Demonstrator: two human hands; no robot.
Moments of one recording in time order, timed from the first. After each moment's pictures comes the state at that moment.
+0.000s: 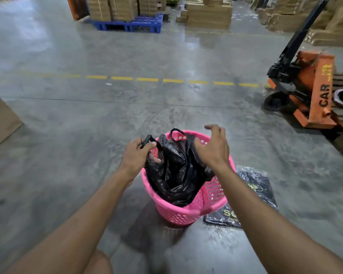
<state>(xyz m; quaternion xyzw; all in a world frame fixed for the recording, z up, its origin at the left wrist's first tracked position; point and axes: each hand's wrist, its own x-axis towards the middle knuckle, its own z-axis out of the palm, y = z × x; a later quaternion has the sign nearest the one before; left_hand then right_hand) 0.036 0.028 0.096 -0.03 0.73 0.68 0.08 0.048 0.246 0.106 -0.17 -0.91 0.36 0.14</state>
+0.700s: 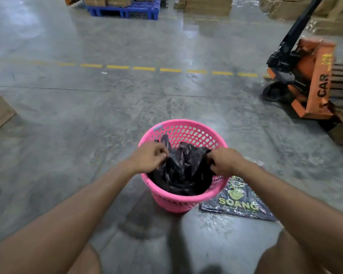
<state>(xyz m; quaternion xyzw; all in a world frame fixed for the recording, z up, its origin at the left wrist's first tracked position) 0.029 0.043 0.057 0.21 0.91 0.34 0.14 0.067 0.319 0.065 0.08 -0.98 -0.04 -0.17</state>
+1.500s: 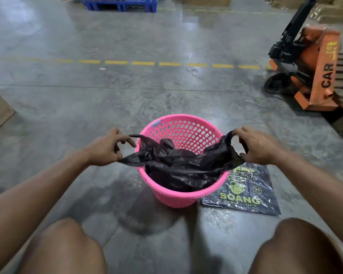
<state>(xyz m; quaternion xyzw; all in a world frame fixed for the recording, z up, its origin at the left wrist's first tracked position) -0.004 -0.068 0.061 0.23 0.94 0.22 0.15 0.072 0.417 0.080 0.07 -0.99 0.06 -0.08</state>
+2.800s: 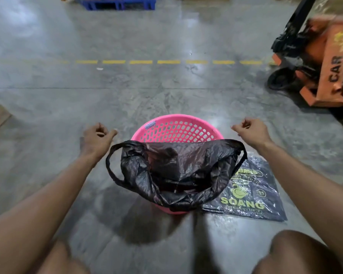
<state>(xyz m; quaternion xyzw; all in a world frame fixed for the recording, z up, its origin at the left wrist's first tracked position) -0.025 -0.031 0.035 -0.13 0.88 0.44 -0.09 0.013 0.427 0.035 -0.20 -0.87 0.44 0.09</state>
